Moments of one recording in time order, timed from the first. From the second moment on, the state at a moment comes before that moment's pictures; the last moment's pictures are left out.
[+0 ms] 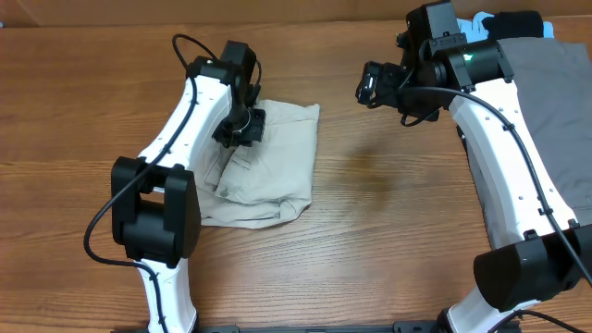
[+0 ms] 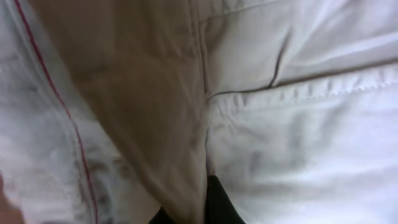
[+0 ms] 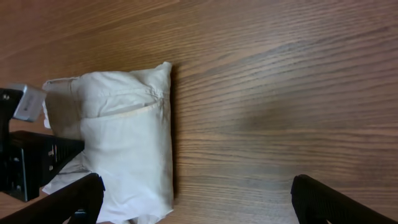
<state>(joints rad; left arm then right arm) -0.25 2.10 1.76 -1.18 0.08 -0.12 0.24 1.81 1.86 -1.19 -0.18 0.42</state>
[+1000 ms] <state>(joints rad) 0.00 1.99 1.59 -1.24 -0.09 -0.19 0.24 1.81 1.86 -1.17 -0.22 0.41</state>
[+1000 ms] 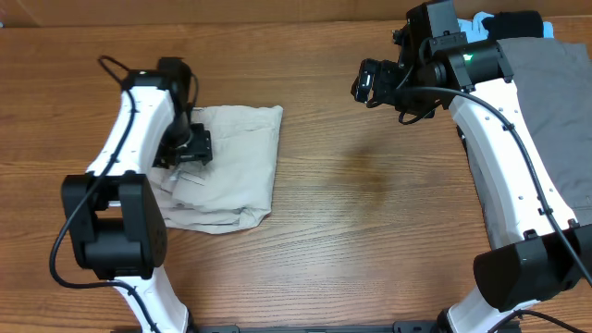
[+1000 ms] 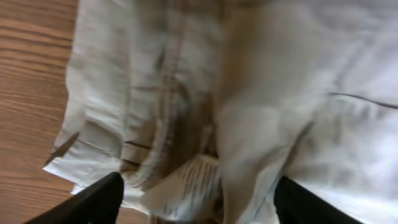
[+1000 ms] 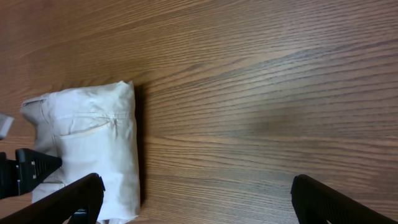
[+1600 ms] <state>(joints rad) 0.10 1.99 1.54 -1.03 -0.10 -0.17 0.24 1.81 1.86 -1.17 -0.22 0.38</state>
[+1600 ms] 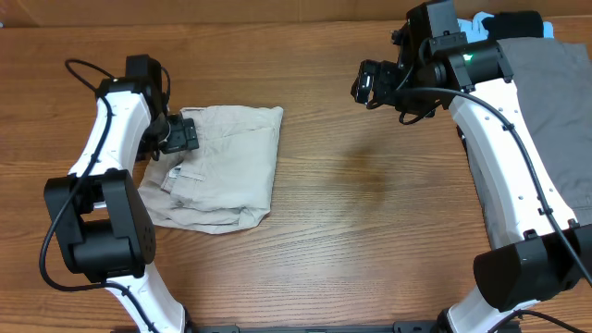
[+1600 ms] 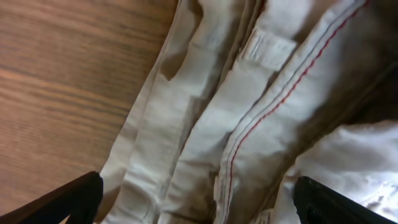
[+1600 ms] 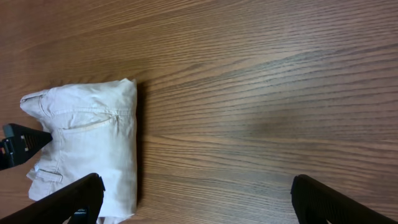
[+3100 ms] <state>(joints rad) 0.29 2.26 1.49 -0.23 0.53 -0.95 0.24 1.81 1.86 -1.16 -0.22 0.38</state>
